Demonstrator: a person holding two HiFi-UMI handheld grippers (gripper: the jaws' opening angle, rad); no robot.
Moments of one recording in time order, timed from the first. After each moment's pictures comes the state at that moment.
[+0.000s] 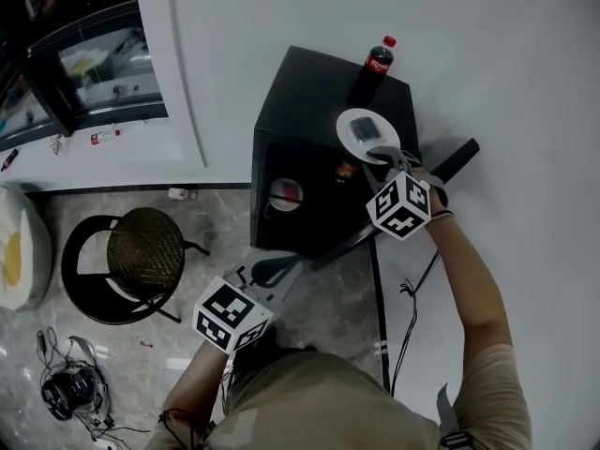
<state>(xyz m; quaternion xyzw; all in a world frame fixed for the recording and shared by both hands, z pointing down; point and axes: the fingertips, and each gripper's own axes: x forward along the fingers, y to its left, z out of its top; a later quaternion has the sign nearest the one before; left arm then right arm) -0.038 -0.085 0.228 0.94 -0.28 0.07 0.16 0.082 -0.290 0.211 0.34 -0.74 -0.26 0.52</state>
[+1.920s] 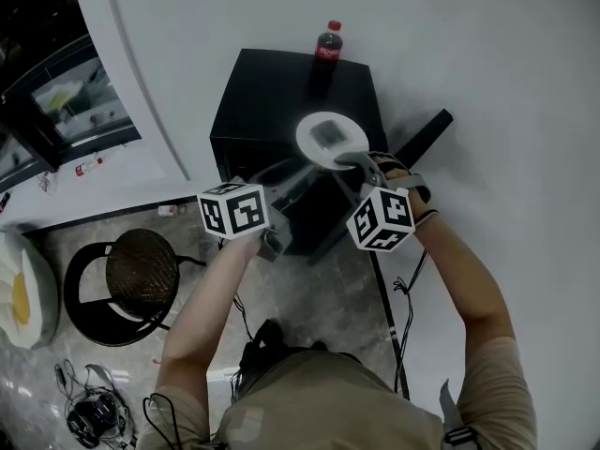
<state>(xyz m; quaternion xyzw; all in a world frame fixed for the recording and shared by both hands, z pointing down) 0.039 -0.246 0.190 0.91 -0.23 -0.11 0.33 0.090 -0.246 0.210 0.30 -0.75 -0.33 0.50</state>
